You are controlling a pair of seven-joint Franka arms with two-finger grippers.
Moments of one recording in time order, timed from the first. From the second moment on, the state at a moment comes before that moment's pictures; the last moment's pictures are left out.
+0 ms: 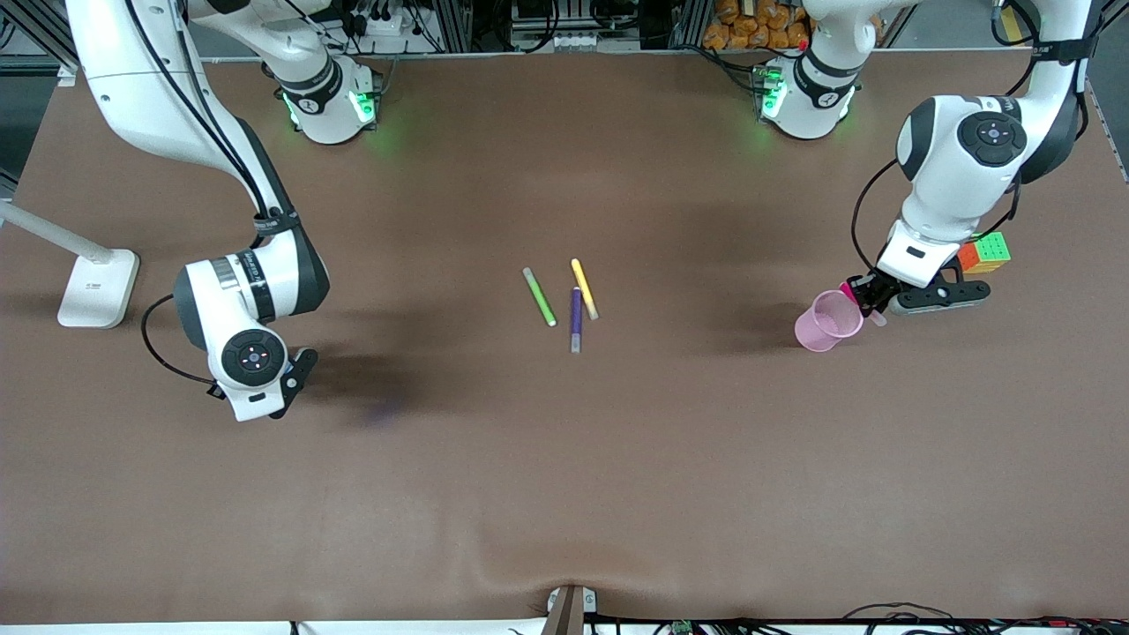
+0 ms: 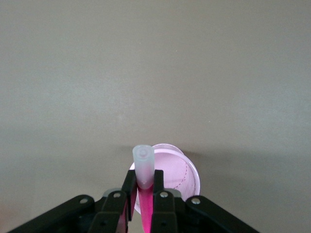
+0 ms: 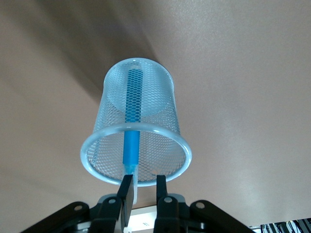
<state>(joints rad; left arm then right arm) 0.25 -0.04 -0.34 -2.43 0.15 2.61 -0.33 0.18 0.57 -0.05 -1.69 -0.56 1.87 -0.74</state>
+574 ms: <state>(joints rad) 0.25 -0.01 -0.34 -2.43 0.15 2.70 -0.32 0.18 0.45 -0.05 -1.66 -0.51 1.78 -0.74</state>
